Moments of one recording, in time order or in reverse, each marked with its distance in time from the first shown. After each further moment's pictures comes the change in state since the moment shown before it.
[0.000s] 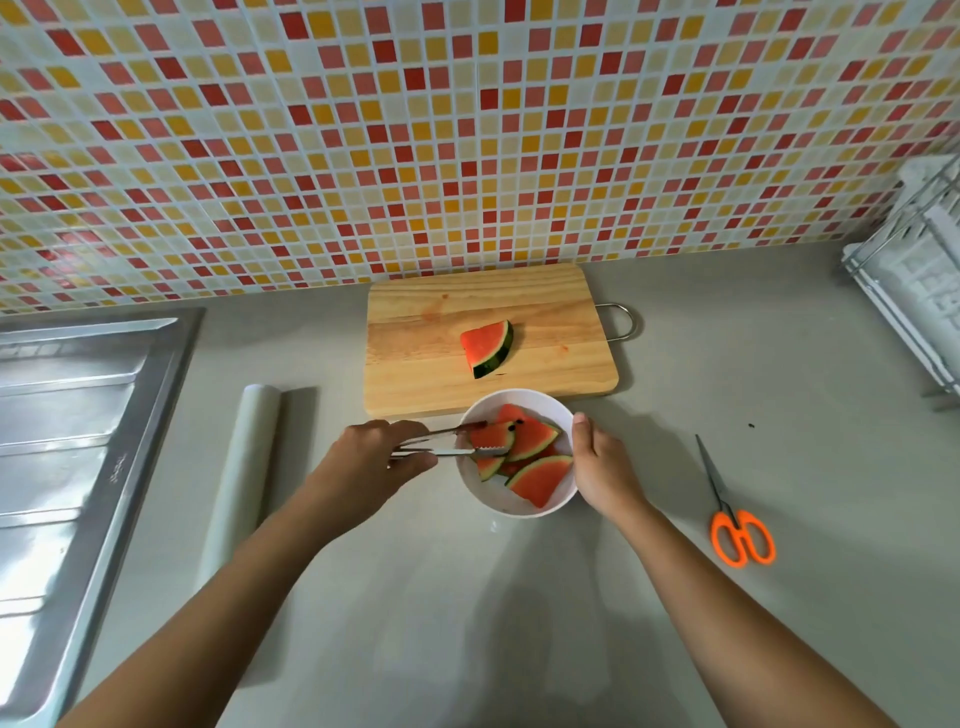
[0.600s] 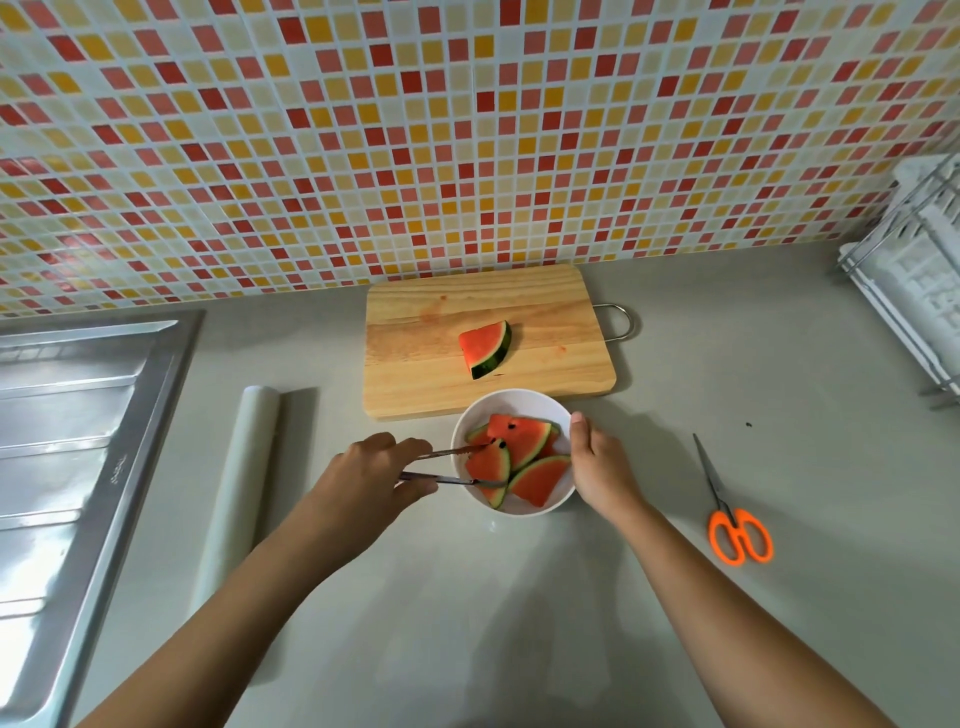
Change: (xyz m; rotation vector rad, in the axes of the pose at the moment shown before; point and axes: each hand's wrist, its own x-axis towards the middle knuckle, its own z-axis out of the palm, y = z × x) left_hand -0.021 0.024 -0.006 0.102 -0.045 0.042; right_hand 0.001 0.000 -0.001 -0.022 0.024 -0.003
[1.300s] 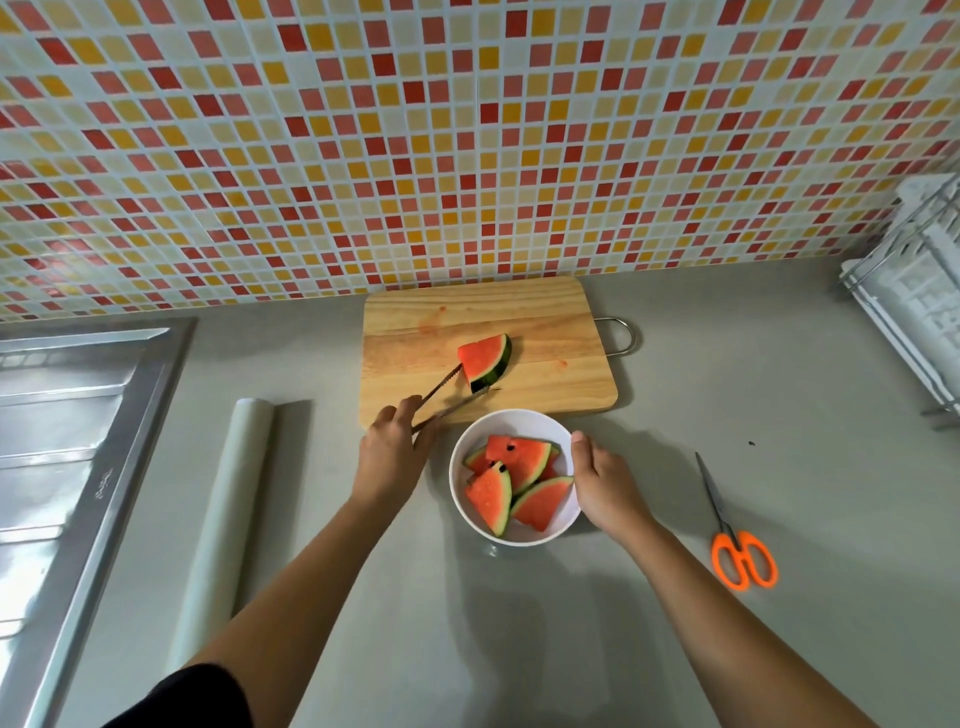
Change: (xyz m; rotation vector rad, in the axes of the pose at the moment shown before) left_hand 0.077 -0.045 0.073 -0.134 0.335 -0.262; right_hand 0.002 0.000 -0.005 -0.054 -0.037 -0.026
